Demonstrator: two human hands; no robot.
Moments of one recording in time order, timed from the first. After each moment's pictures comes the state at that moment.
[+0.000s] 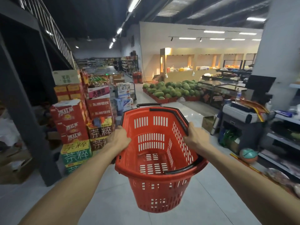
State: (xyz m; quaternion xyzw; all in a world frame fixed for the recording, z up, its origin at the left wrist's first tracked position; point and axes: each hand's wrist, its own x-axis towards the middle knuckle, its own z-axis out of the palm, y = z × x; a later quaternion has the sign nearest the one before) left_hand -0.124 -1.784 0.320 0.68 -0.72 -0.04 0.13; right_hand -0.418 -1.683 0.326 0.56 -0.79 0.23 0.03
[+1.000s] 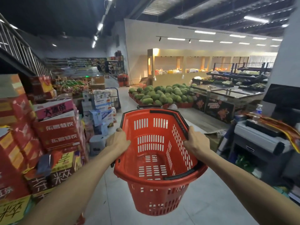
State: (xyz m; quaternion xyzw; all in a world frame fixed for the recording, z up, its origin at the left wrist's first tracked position) left_hand -0.396 -2.526 0.302 0.65 -0.75 -0.04 0.14; right_hand -0.666 -2.378 0.324 0.53 -0.81 0.25 0.01
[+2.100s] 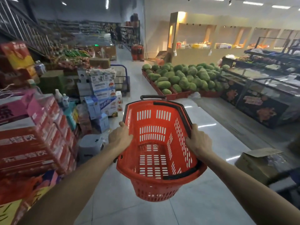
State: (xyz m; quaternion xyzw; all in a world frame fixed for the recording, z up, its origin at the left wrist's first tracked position) left_hand -0.588 -3.303 0.203 0.69 -0.71 -0.07 0.14; right_hand -0.869 -3.198 0.230 0.55 -0.80 0.24 -0.04
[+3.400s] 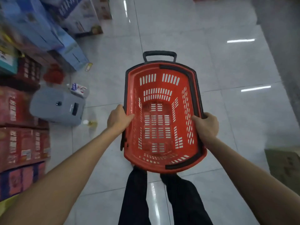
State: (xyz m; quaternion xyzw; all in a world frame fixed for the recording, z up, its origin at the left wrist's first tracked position) left_hand -0.755 -4.005 -0.181 0.75 -0.54 -0.38 0.06; right_hand -1.065 -3.944 -0.157 0.33 -0.86 0.22 -0.32
